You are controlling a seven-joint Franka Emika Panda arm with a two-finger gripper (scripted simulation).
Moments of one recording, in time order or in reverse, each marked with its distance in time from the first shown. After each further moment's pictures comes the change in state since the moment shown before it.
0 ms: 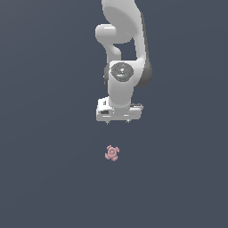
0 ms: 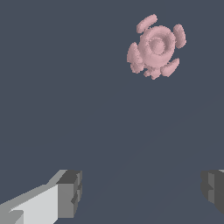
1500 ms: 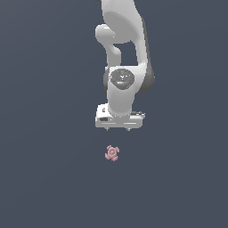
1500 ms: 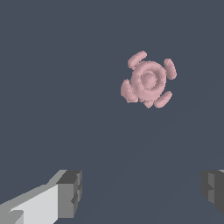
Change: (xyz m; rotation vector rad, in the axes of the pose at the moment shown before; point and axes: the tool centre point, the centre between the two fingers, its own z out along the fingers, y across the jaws) arm 0.041 0.003 -0.002 0.003 0.023 0.070
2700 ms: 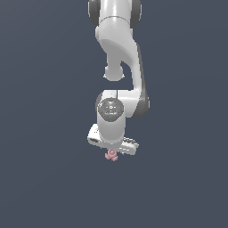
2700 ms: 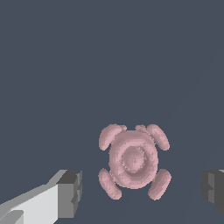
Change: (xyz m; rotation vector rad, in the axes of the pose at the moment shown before) arm 0.083 0.027 0.041 0.015 0.028 0.266
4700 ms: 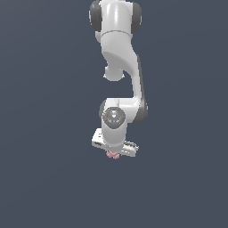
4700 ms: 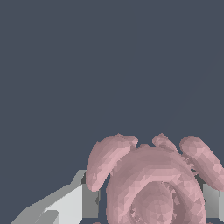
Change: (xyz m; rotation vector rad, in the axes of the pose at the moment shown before) arm -0.009 -0.006 0.046 0.000 0.000 0.003
